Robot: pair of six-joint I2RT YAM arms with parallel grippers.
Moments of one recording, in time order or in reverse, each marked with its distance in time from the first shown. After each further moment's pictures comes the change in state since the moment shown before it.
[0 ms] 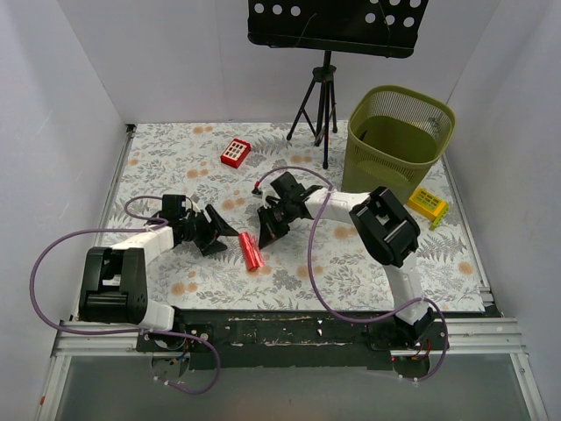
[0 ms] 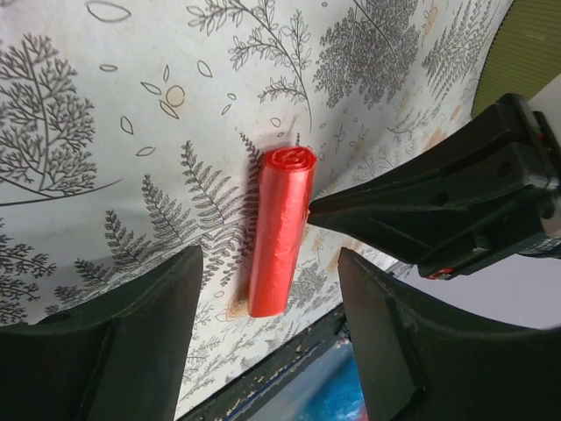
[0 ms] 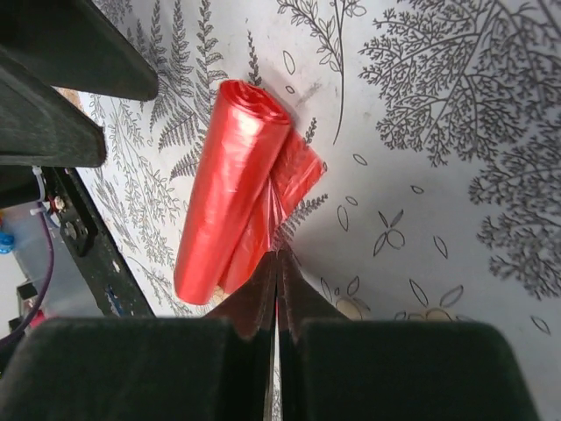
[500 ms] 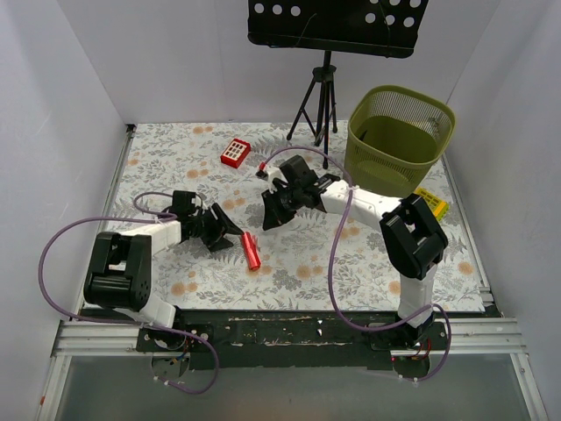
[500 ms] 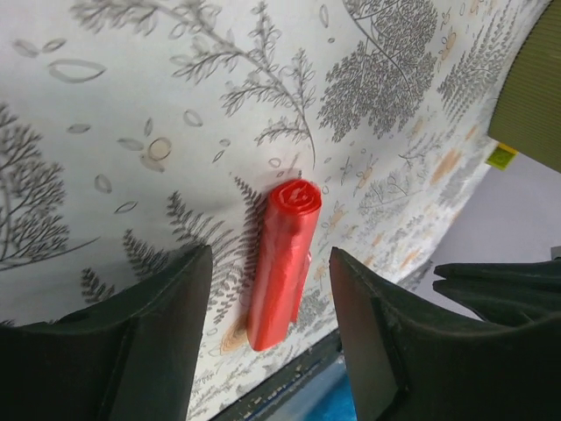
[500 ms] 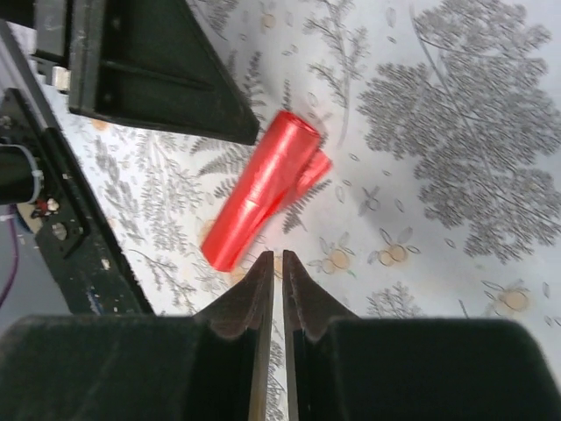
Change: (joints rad) left arm -0.052 0.094 0.018 0.076 -0.035 -0.064; right arm -0.018 -0.220 -0.009 -0.060 0.107 -0.131
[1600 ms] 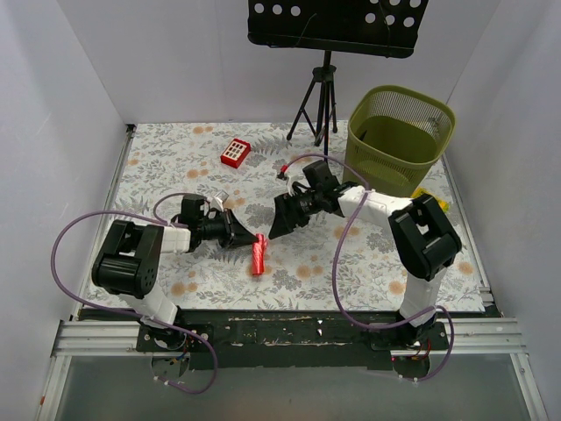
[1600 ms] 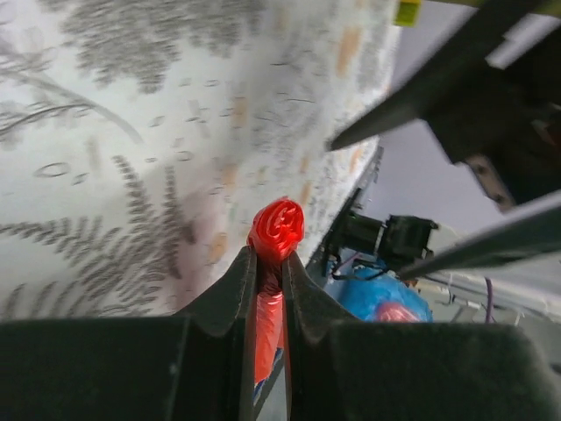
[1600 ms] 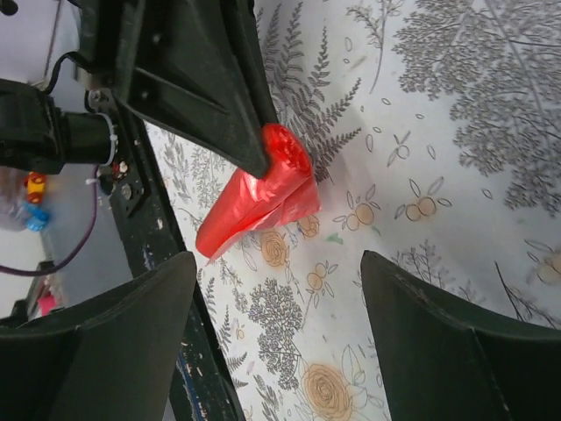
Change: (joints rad) left arm -0.095 0.125 -0.076 0.404 0.303 0.007; right arm -0.114 -0.092 -0.221 0.140 -0.220 0.037
